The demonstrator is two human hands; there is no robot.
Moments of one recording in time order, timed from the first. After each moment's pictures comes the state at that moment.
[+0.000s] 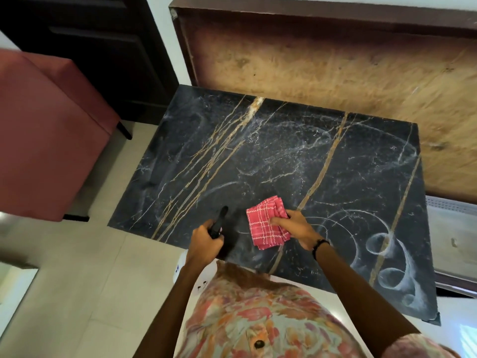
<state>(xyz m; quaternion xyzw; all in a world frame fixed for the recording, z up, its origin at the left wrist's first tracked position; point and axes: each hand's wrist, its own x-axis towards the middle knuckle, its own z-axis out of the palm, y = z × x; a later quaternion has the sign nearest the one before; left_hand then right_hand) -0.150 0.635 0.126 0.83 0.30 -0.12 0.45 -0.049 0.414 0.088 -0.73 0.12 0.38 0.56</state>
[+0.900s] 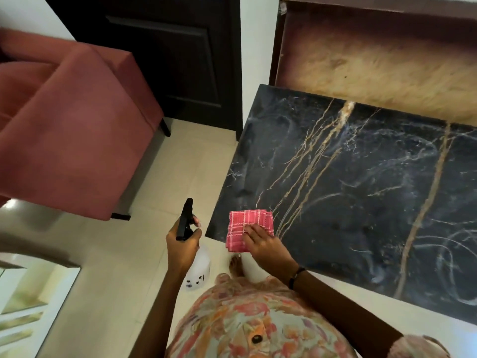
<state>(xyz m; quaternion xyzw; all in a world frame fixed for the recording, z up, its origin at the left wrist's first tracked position) -0.201 0.958 0.133 0.71 0.33 0.10 0.62 -0.140 0.755 0.064 -0.89 -0.43 0.14 0.05</state>
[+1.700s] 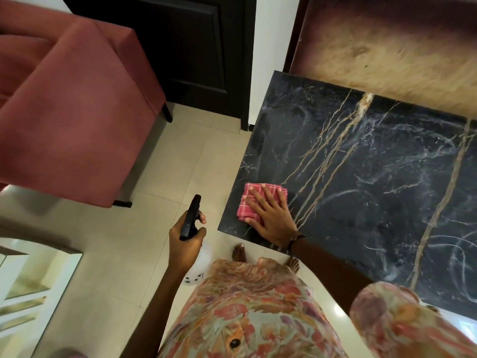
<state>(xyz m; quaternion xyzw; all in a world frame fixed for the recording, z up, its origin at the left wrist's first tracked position) -0.209 0.991 0.142 0.76 0.27 0.06 0.59 -0.087 0.789 0.035 -0.91 -0.37 0.16 0.02</state>
